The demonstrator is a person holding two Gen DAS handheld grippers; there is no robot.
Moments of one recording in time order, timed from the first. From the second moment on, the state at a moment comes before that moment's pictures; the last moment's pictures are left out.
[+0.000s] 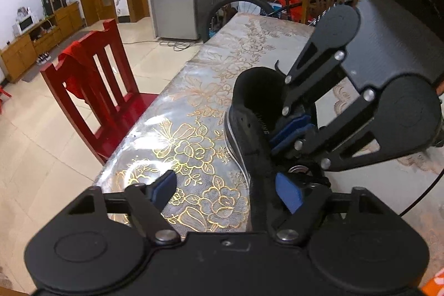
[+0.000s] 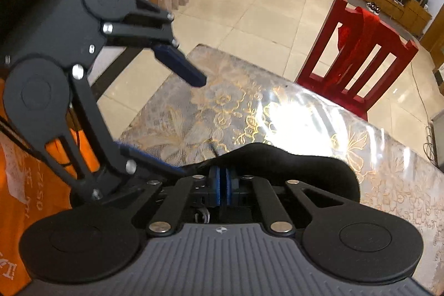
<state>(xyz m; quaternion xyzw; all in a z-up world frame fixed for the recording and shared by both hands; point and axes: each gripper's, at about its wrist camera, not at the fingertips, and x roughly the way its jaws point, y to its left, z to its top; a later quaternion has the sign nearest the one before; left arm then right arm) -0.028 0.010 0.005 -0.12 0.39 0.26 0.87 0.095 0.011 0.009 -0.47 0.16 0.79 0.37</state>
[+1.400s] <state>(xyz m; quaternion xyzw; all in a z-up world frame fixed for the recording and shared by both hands) -0.058 0.047 -0.025 -0.28 0.38 0.22 0.86 0.095 0.008 0.059 -0.27 0.16 0.79 0.53</state>
